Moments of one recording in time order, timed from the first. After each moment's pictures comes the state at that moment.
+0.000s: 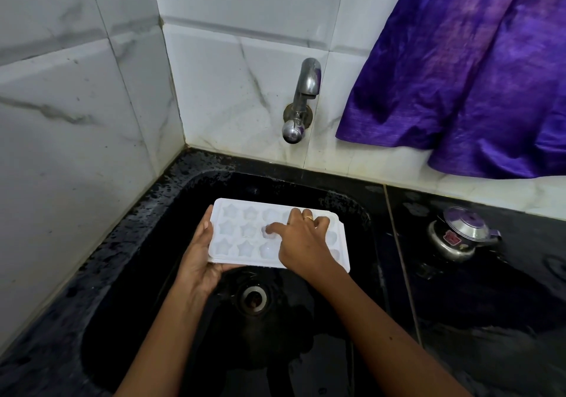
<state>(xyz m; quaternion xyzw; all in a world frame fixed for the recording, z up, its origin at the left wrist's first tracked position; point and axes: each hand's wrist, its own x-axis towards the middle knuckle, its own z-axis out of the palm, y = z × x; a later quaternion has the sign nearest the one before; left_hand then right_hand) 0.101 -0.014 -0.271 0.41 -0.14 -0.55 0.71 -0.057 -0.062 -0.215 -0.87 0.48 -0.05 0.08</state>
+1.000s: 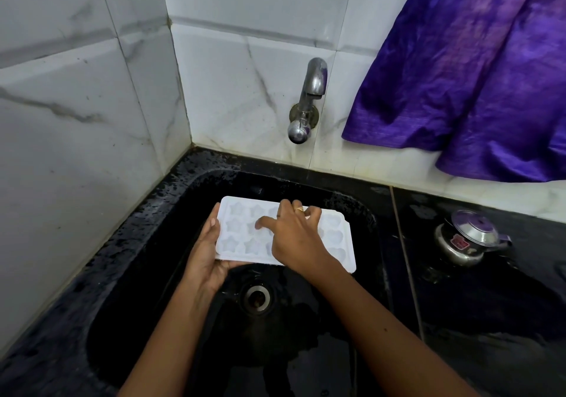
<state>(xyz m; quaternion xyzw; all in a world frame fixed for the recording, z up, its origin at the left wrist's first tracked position) 0.095 -0.018 -0.266 0.41 -0.13 -0.55 0.72 -0.041 -0.067 -0.207 -0.90 0.43 -0.06 0.06</state>
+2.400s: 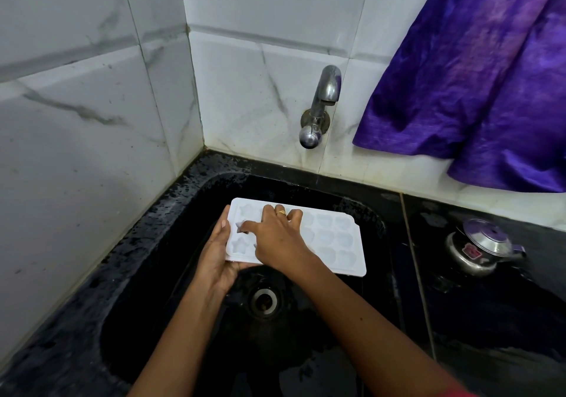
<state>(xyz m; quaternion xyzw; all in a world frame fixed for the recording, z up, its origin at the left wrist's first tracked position) 0.097 -0.018 -0.265 0.40 -0.12 -0.55 0.72 -0.003 -0.059 -0.206 -0.92 0.39 -0.01 0.07</state>
